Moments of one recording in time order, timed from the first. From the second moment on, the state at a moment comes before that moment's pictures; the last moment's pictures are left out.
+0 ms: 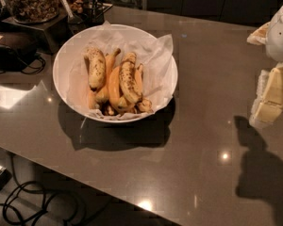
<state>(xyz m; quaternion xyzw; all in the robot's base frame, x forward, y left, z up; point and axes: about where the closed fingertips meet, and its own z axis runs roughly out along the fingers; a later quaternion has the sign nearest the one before) 0.438 -0.217 0.976 -0.60 0.78 -0.03 0.16</state>
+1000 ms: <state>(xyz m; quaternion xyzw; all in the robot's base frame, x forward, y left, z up) 0.430 -0.191 0.981 -0.58 0.80 -0.06 0.14</state>
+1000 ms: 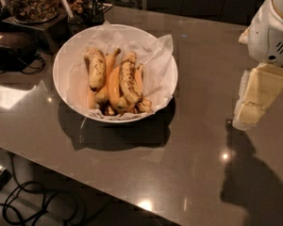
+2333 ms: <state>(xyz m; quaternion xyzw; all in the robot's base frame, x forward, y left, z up) 0.435 -0.114 0.954 -0.58 0.81 -0.08 0.10</state>
